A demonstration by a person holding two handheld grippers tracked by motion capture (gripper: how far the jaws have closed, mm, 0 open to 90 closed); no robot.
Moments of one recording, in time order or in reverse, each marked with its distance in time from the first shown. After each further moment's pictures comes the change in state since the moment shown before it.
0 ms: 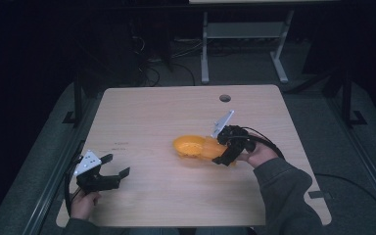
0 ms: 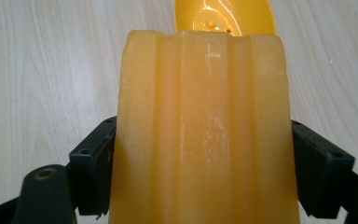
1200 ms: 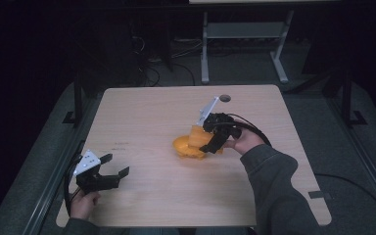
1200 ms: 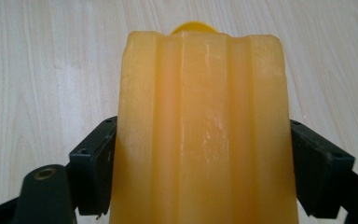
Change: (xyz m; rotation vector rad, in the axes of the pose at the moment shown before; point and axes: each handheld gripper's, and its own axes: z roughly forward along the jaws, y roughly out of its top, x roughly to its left) left arm 0.002 0.000 -0.001 0.001 0.003 -0.004; right arm -0.016 0.049 0.000 -0.023 0.000 -0.058
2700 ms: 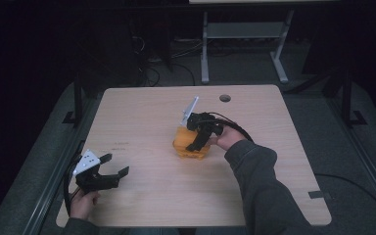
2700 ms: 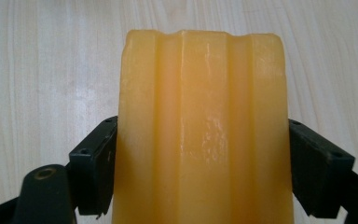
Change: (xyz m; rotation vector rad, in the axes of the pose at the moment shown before) left arm 0.001 0.000 0.000 -0.002 0.002 -0.002; right arm -0.014 0.030 0.045 0.024 0.069 -0.050
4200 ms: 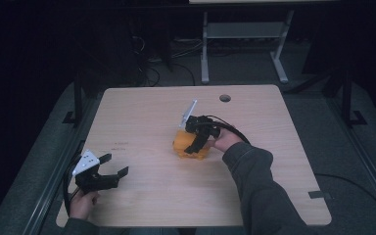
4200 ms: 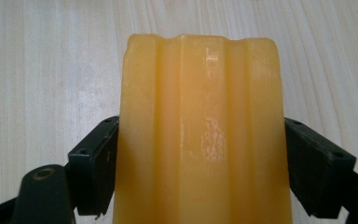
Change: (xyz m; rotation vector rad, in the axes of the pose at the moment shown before) left arm 0.000 0.000 -0.001 -0.001 0.001 -0.001; right arm -0.004 -0.005 0.021 0.000 0.026 0.026
